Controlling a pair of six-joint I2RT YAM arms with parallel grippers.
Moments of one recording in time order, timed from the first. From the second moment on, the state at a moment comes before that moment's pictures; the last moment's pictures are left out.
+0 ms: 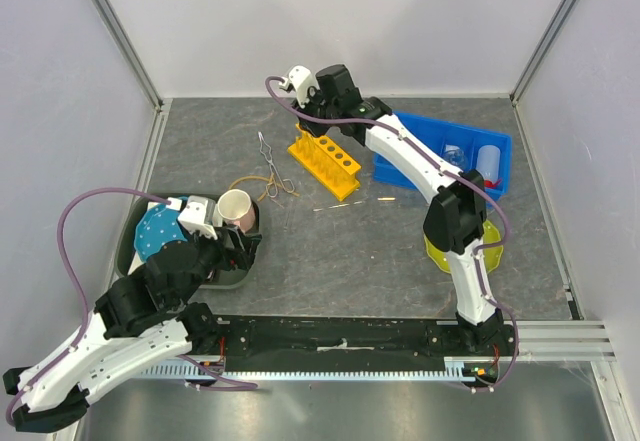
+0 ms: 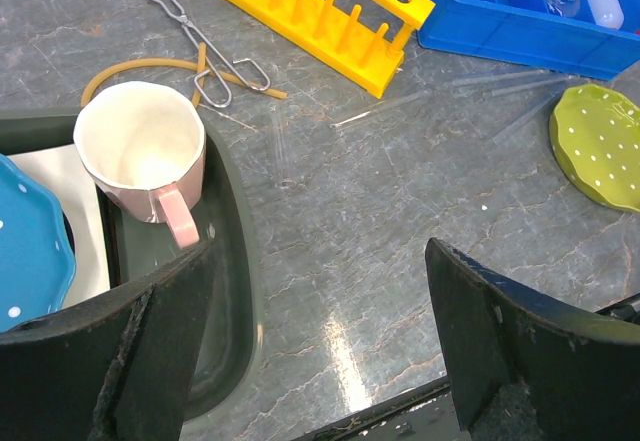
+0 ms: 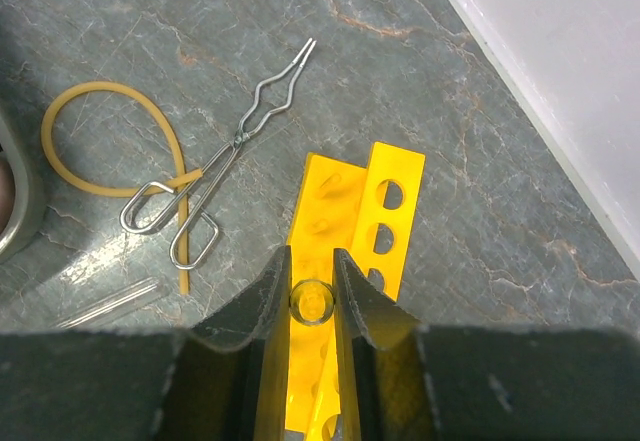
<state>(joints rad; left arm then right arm) -0.95 0.36 0.74 -0.72 -0.52 -0.45 0.64 2.17 2.17 -0.53 -0.18 -0.30</state>
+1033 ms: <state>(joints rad) -0.95 0.37 0.73 -0.72 -0.51 -0.45 0.64 2.26 2.17 -0.53 -0.19 -0.29</state>
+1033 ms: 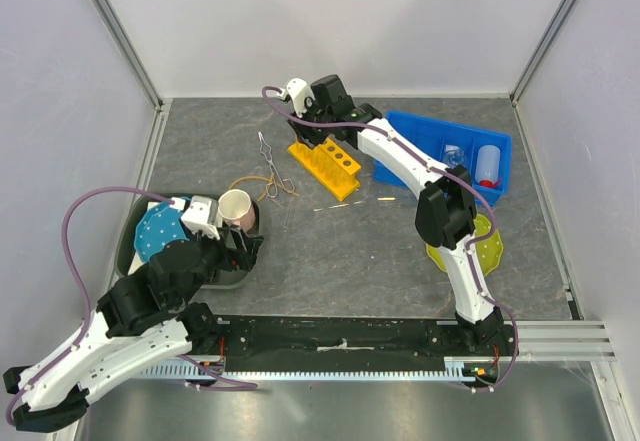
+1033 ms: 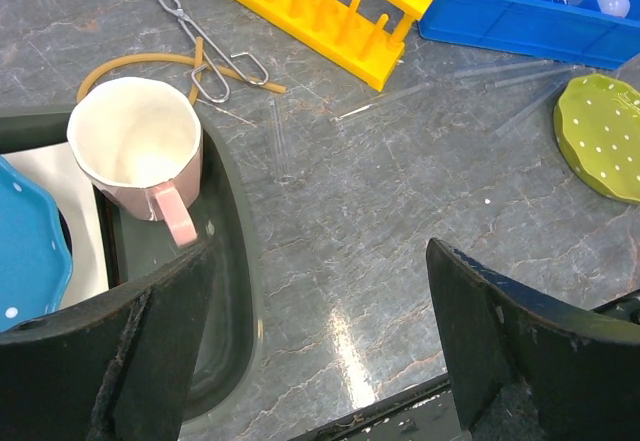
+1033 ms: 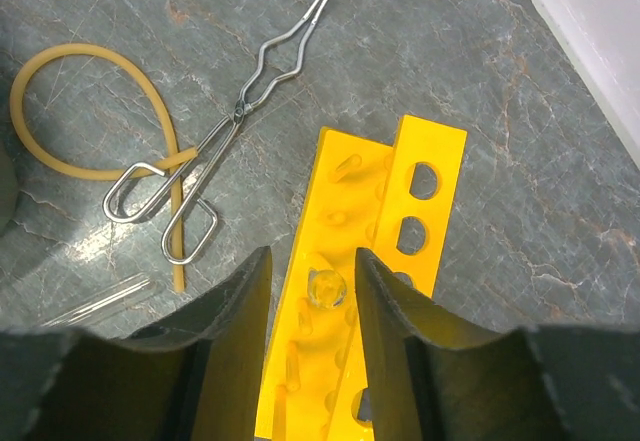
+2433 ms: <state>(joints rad) -0.59 1.61 1.15 -0.57 0.02 -0.14 0.13 1.03 0.78 -0.36 -0.90 -0.32</state>
